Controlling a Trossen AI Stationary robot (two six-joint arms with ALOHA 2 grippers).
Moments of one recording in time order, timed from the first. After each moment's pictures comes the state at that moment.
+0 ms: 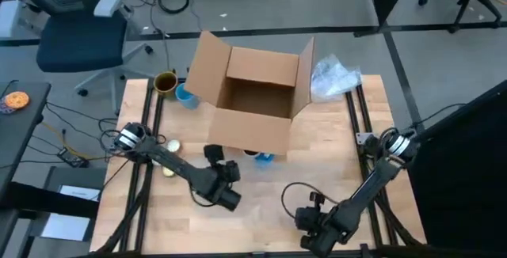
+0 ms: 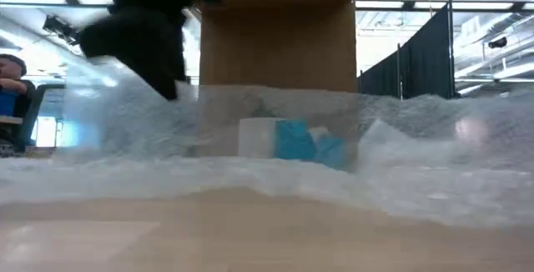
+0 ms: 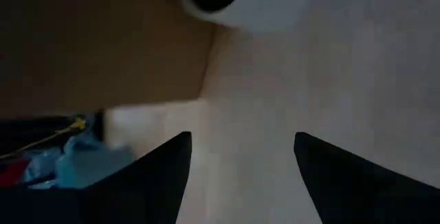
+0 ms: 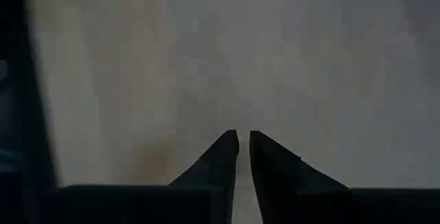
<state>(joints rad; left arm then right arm) -0.53 1.87 1.49 -1.35 -0.71 -0.67 0.89 1.95 1.27 -0.68 0.43 1.13</state>
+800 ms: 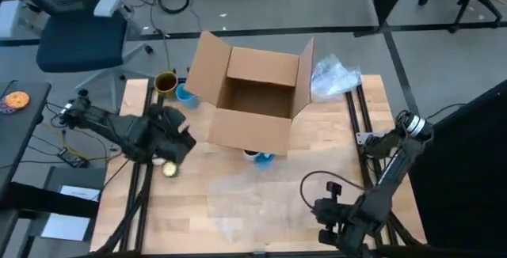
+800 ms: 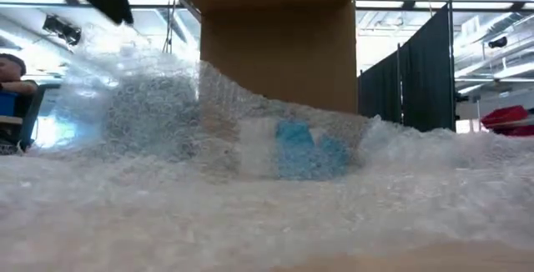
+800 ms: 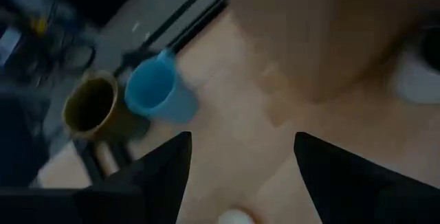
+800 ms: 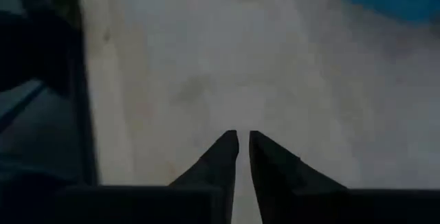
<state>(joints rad) -0.32 1.13 1.17 -1.52 -0.77 -1.09 0.98 1.67 1.27 -0.89 0.61 1.14</state>
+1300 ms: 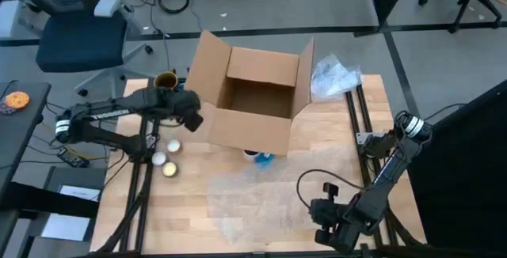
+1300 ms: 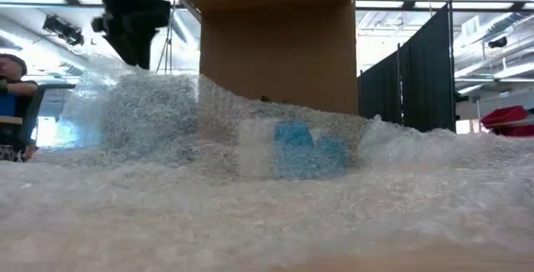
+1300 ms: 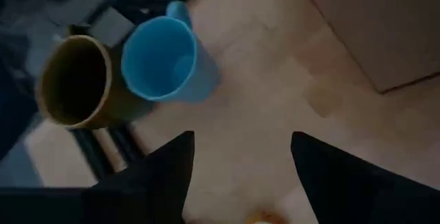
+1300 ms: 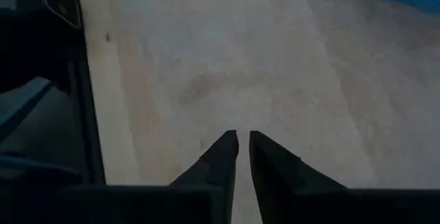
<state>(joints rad) 0.31 1.16 1.10 -1.18 -0.43 -0.48 0.95 1.68 1.27 -0.85 0.53 1.14</state>
